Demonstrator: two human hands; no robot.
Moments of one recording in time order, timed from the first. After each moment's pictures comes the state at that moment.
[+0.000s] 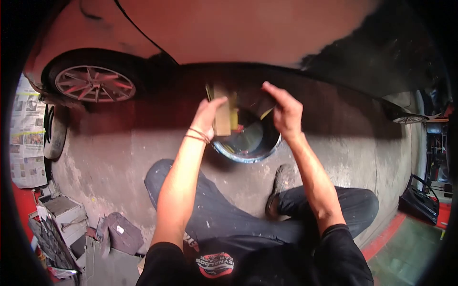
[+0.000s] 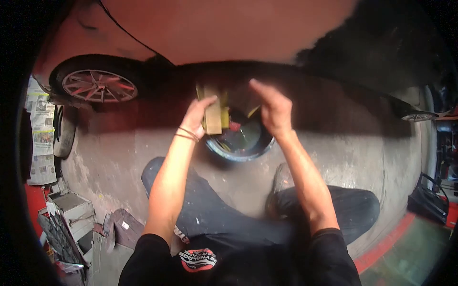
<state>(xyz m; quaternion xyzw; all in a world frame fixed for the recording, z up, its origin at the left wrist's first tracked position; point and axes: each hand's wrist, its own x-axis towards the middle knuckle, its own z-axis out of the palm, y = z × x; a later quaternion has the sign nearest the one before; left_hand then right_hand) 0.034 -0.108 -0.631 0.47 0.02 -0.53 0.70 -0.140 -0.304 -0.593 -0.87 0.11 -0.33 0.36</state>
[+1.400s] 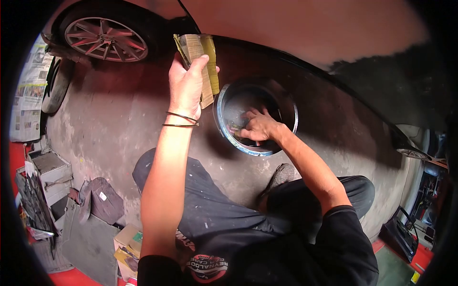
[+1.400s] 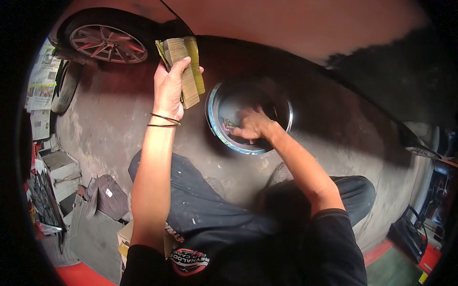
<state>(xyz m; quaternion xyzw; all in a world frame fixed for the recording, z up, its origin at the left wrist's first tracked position) 0.052 -0.067 -0.566 0.58 0.02 -0.18 0.79 -0.107 -0.262 -0.714 -0.92 -0.04 0.36 0.18</state>
